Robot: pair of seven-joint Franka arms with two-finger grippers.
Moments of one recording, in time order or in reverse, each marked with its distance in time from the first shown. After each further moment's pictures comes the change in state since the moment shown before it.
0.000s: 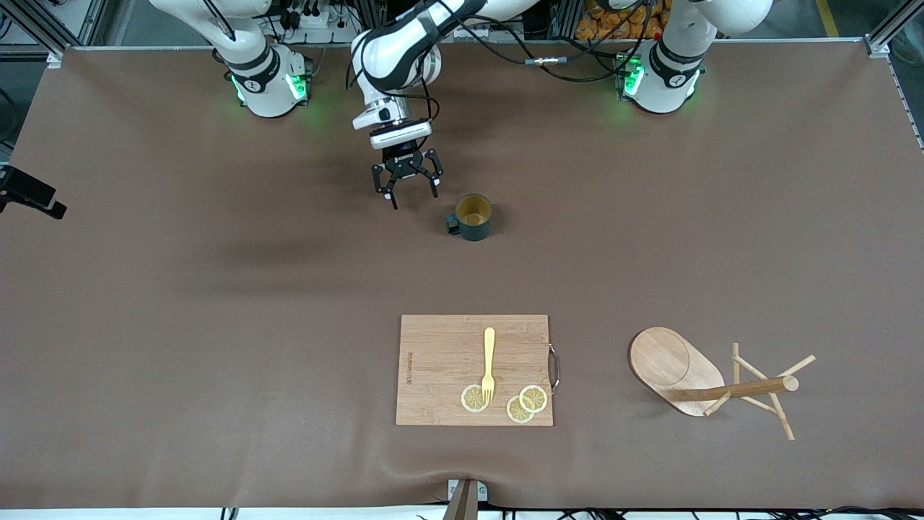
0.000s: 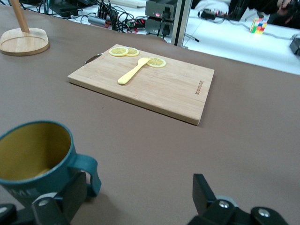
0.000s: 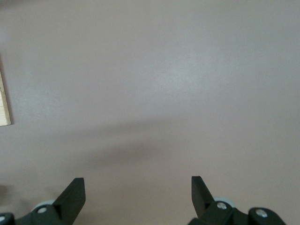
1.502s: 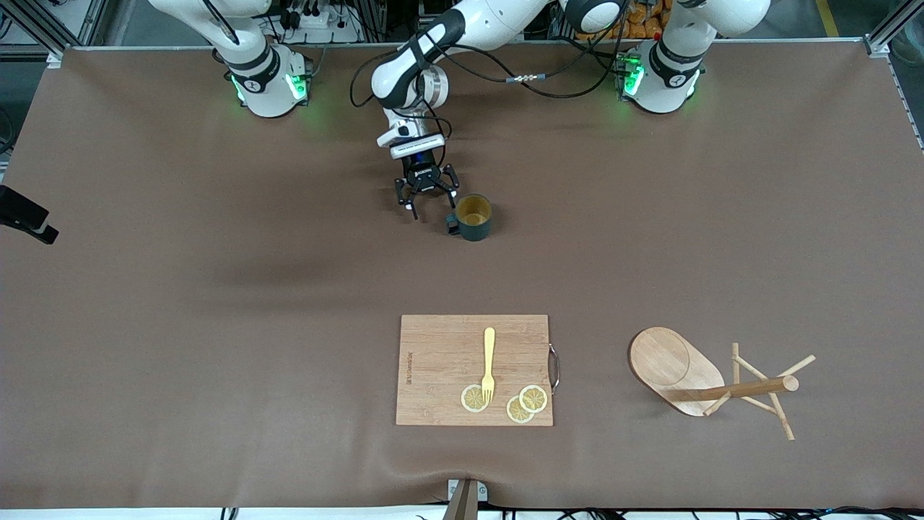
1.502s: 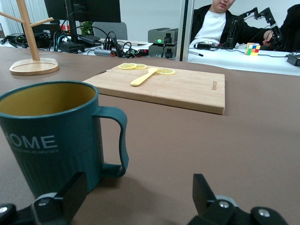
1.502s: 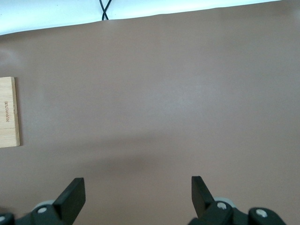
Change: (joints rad) left arm -0.053 0.175 0.003 -0.006 0.193 -0.136 -0.131; right arm 0.025 0.062 0.014 0.100 0.002 0.066 0.001
